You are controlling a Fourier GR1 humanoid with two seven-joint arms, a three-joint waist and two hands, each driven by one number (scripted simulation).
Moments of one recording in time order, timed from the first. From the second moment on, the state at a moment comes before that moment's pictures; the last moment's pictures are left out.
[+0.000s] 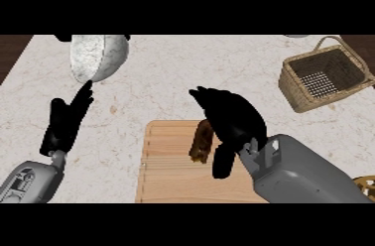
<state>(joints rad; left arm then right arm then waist) -0.23 0.45 -0.23 -1.35 0.19 0.24 0.19 -0.72 -0.33 0.68 -1.66 0.30 0.33 0.94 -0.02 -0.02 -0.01</state>
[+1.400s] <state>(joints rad) -0.23 0.40 -0.16 -1.35 0.11 0.18 0.20 -0.55 -0.24 0.64 -1.75 0.50 0.37 0.99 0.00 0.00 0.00</state>
